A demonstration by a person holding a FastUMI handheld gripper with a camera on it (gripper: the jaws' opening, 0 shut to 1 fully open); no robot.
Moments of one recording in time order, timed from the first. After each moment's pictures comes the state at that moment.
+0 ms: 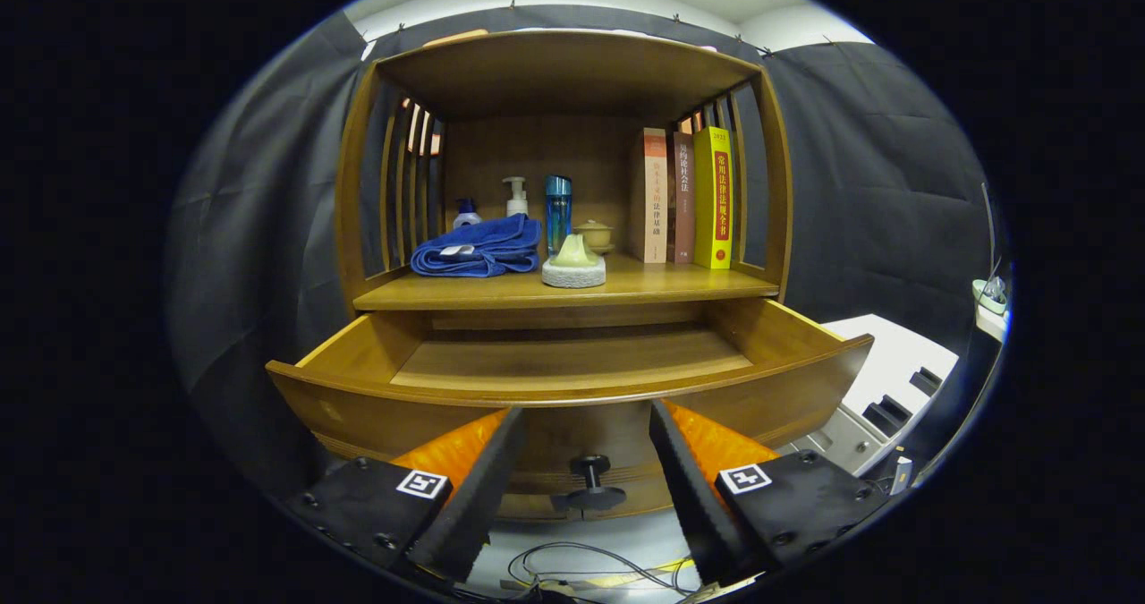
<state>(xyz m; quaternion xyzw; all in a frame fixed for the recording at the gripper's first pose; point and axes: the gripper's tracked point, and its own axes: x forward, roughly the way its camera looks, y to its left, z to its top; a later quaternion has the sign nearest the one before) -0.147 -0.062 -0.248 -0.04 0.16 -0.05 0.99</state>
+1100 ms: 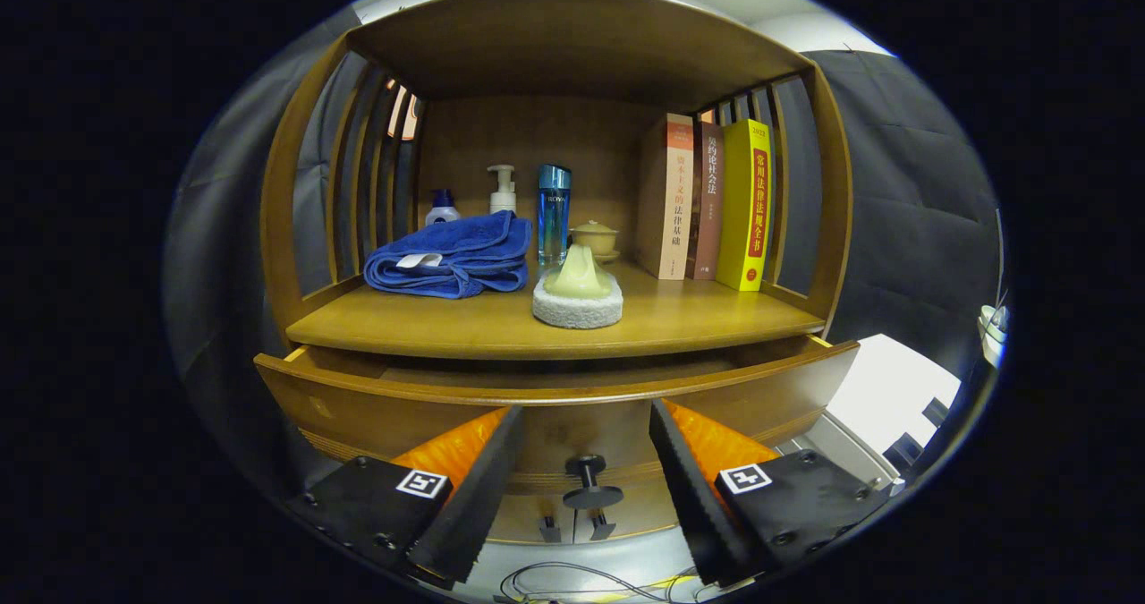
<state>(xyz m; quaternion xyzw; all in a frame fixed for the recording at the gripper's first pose) -0.039 -0.062 -0.268 -0.07 0.17 -0.07 0.98</state>
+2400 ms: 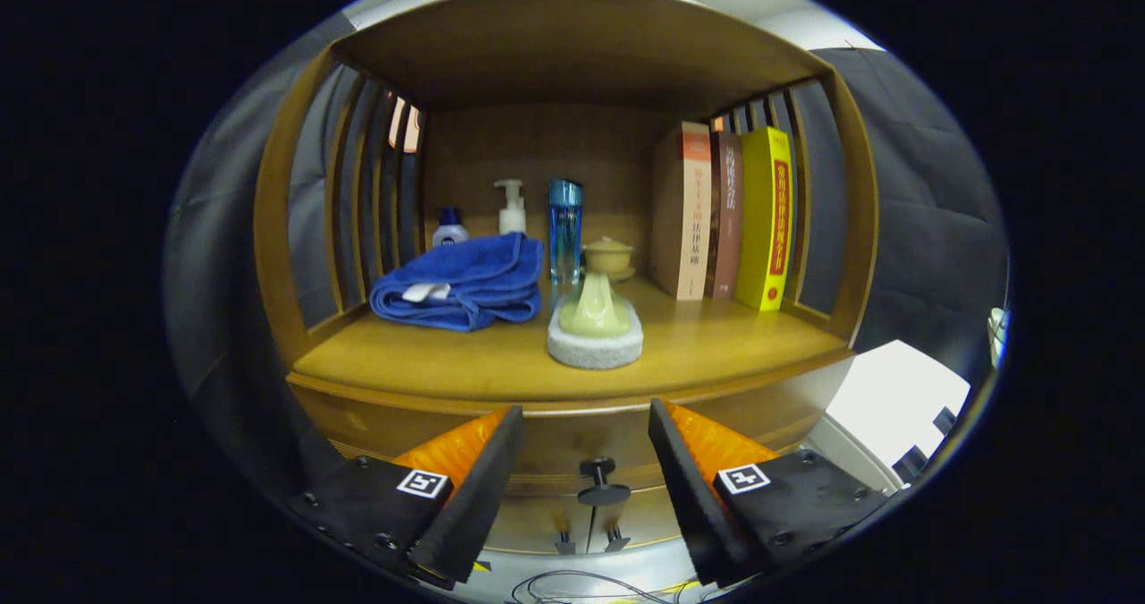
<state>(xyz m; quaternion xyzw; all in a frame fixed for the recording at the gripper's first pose) -0.017 -0.051 -0.227 -0.05 0.15 -0.04 0.99</state>
